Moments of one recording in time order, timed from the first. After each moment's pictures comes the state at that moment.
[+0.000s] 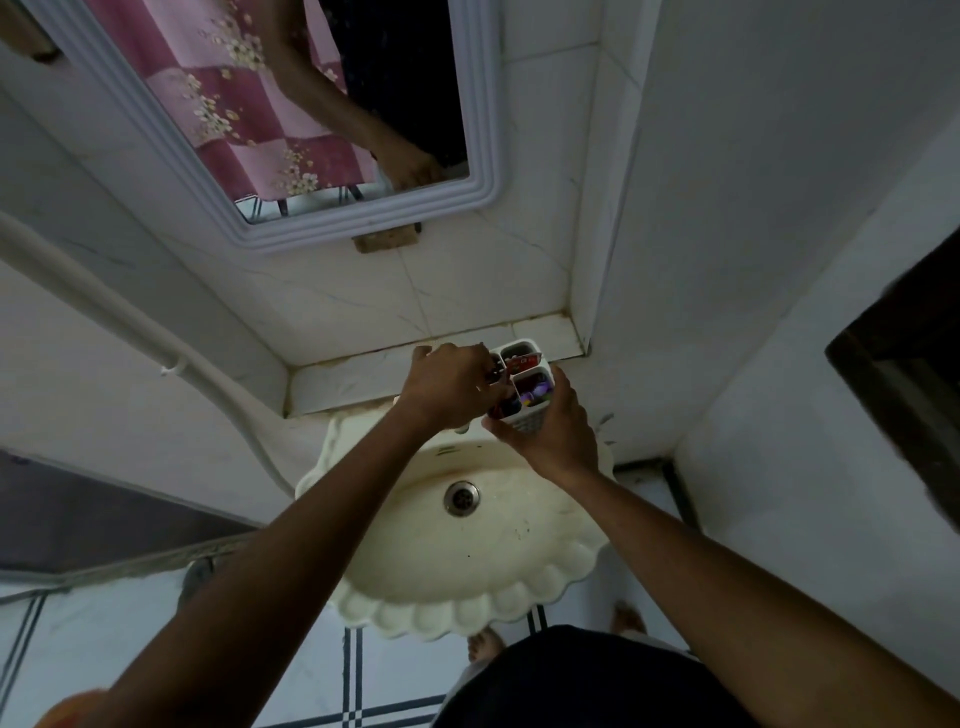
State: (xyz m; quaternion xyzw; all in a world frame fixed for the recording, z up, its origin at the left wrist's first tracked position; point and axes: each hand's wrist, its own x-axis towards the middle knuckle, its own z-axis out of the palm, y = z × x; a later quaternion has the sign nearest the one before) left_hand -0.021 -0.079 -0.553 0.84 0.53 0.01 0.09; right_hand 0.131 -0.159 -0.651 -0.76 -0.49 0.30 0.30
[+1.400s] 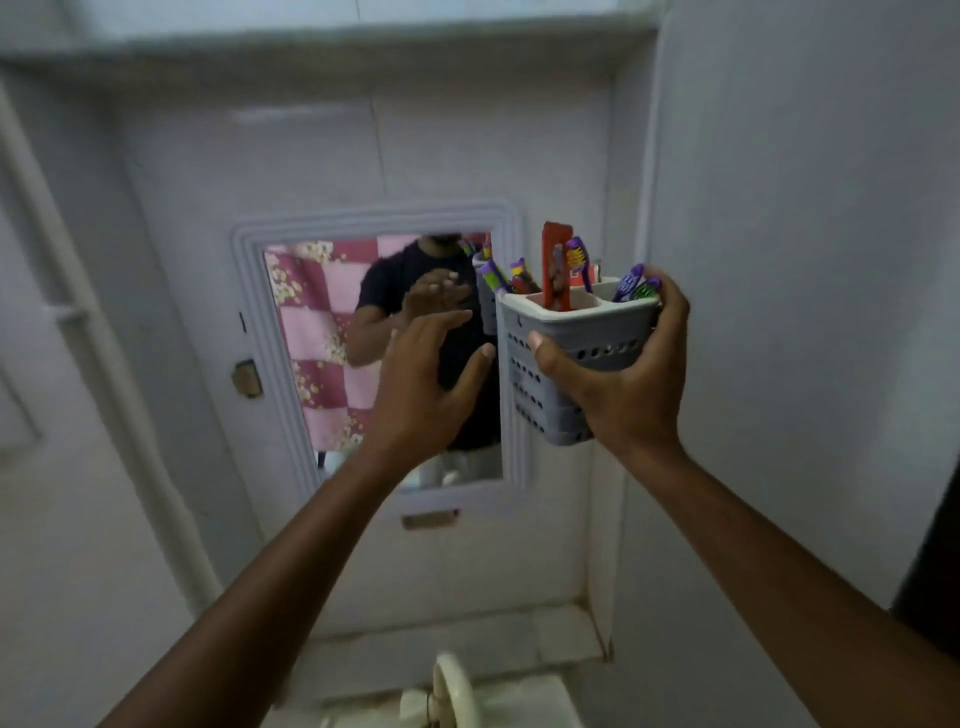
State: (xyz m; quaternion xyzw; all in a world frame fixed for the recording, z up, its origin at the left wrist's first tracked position) left_hand -0.035 -0.029 -0.255 0.77 0.38 0.52 -0.01; right_hand 0.180 -0.073 -0.263 -0.39 -0.53 0.01 0.75
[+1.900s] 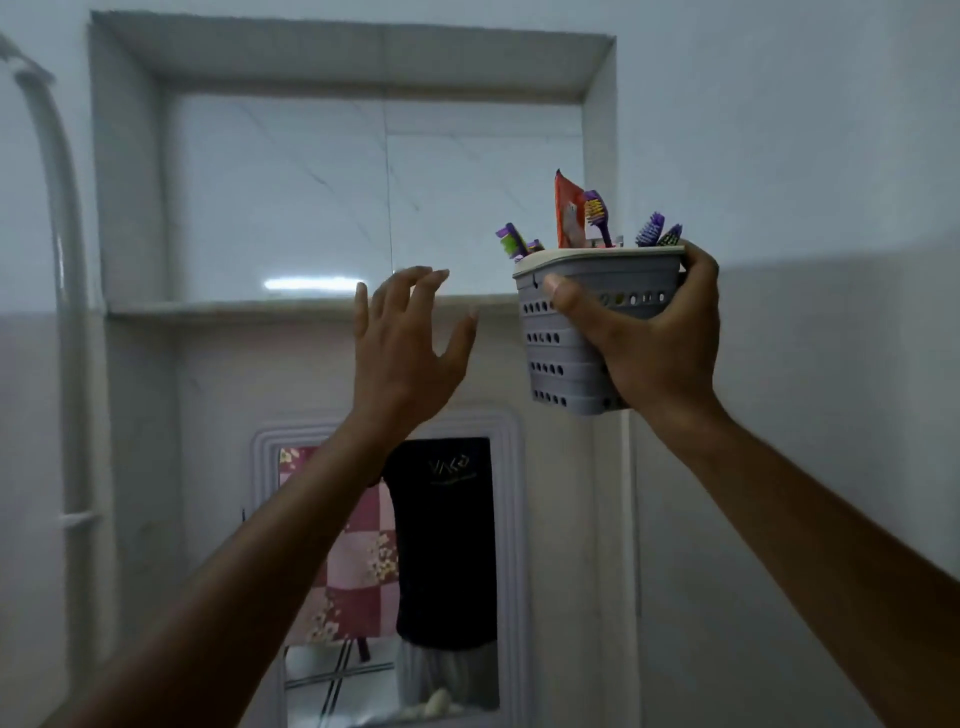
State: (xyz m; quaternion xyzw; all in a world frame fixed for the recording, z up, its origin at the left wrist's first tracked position) left_hand -0.025 0.006 -0.028 0.66 0.34 0.60 -0.29; right_hand 0.191 -0.086 -0.029 -0.34 -0.49 -0.08 0.80
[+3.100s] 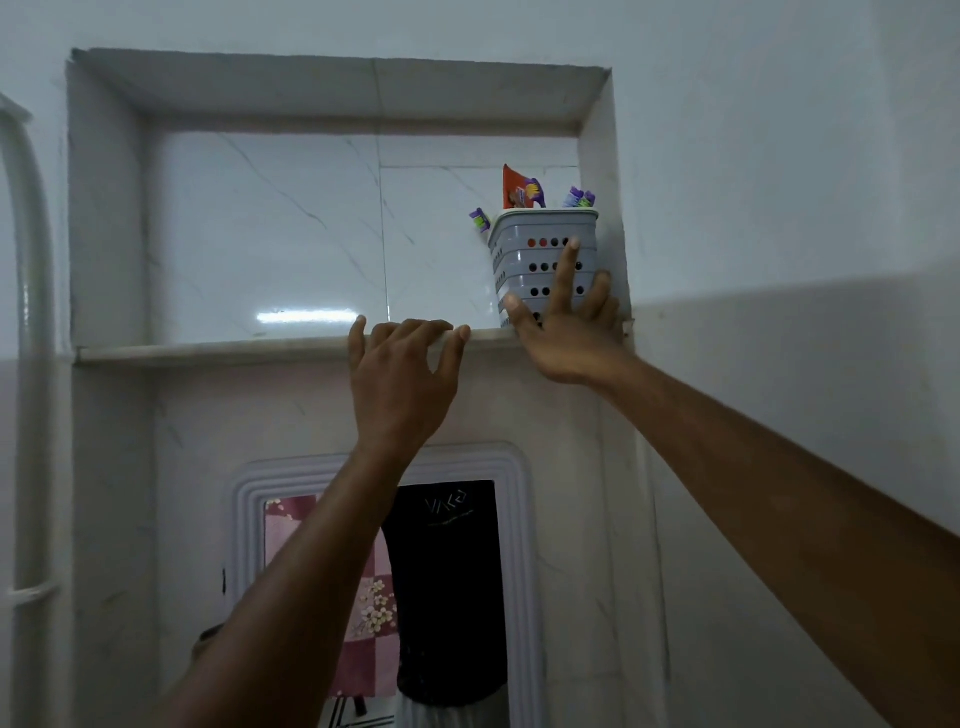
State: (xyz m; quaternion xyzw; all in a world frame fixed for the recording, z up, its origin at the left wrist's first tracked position) left_hand -0.020 0.055 -0.008 0.62 0.40 0.60 -0.30; right_hand 0.174 0.020 0.039 -0.61 -0.63 -0.12 0.47
